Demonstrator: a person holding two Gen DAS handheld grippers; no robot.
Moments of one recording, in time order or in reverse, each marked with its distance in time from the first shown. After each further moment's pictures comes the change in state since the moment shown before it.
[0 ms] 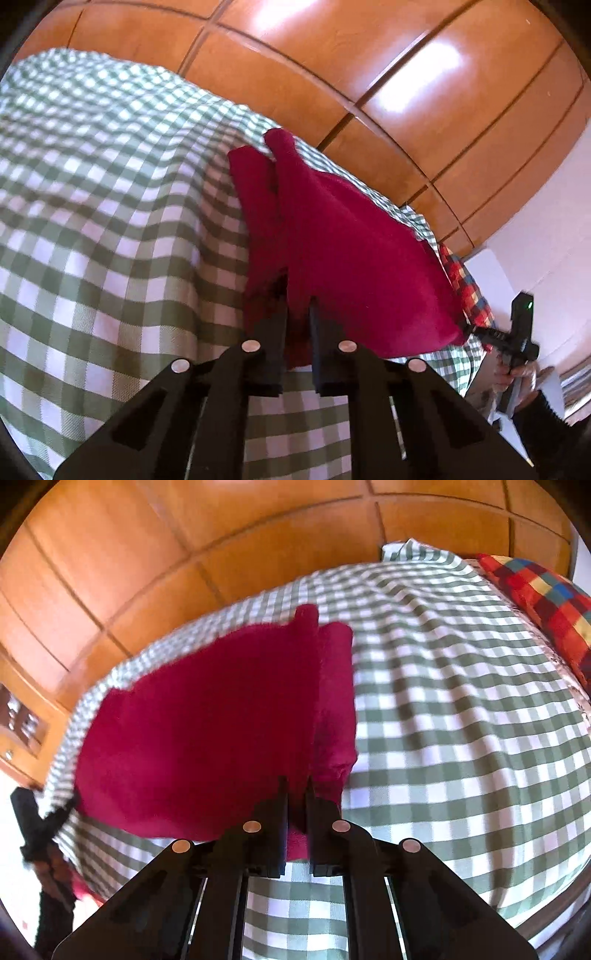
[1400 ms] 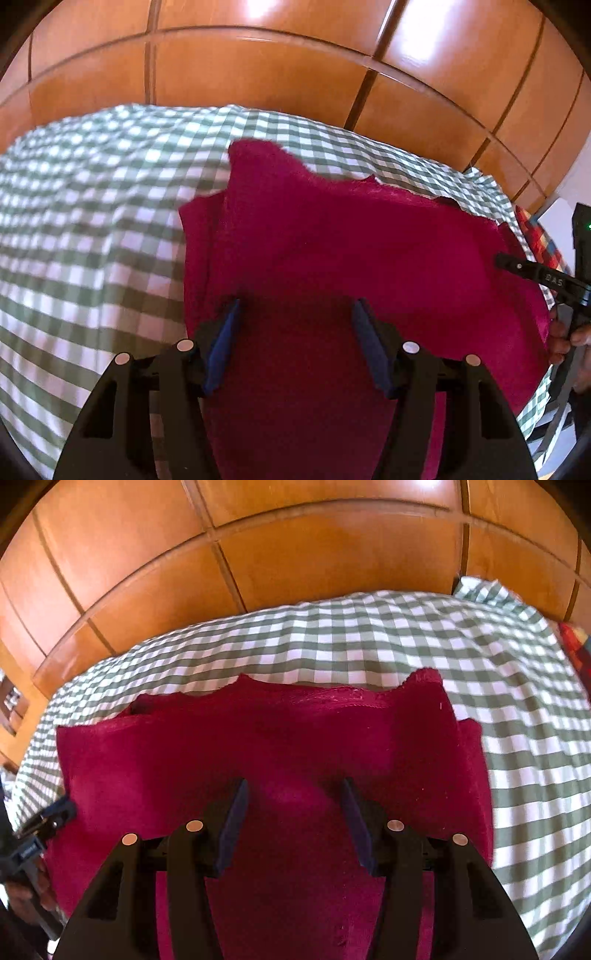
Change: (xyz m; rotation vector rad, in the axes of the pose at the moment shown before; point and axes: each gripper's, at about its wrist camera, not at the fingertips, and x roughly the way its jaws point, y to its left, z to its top) left arm 0.112 -0.045 0.071 0.172 0.096 0.298; right arm 0.126 0.083 0.092 -0.129 -0.006 -0.059
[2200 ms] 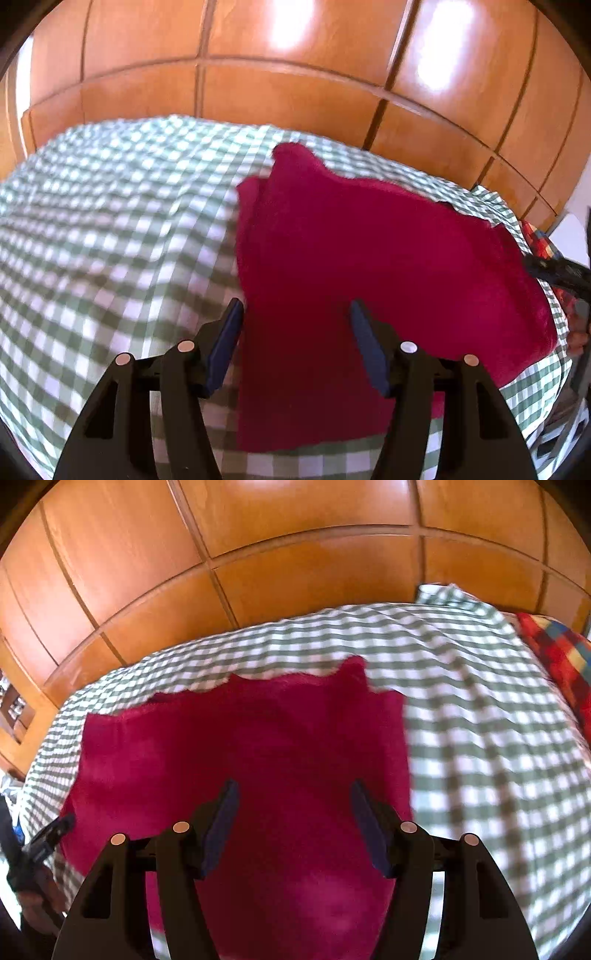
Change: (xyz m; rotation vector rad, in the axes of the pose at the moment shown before) left arm -0.056 0.002 -0.058 -0.072 -0.103 0.098; right arm -0.085 -0.033 -0.051 0.012 -0.056 -0.015
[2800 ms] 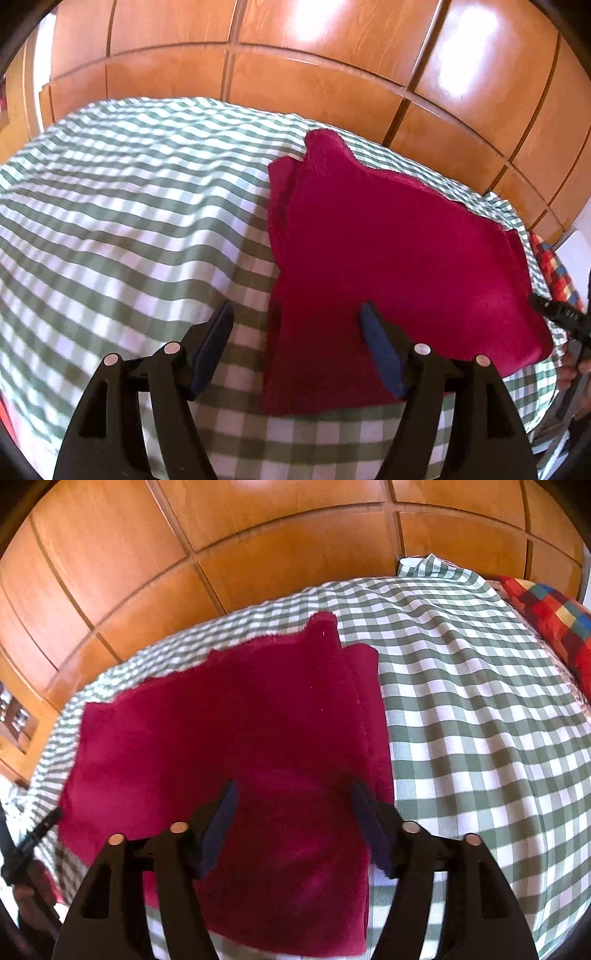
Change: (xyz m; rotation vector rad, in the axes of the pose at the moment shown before) left arm -0.019 0.010 -0.015 -0.046 0.007 0.052; right arm -0.004 -0.022 -0.021 0.068 0.005 0.037
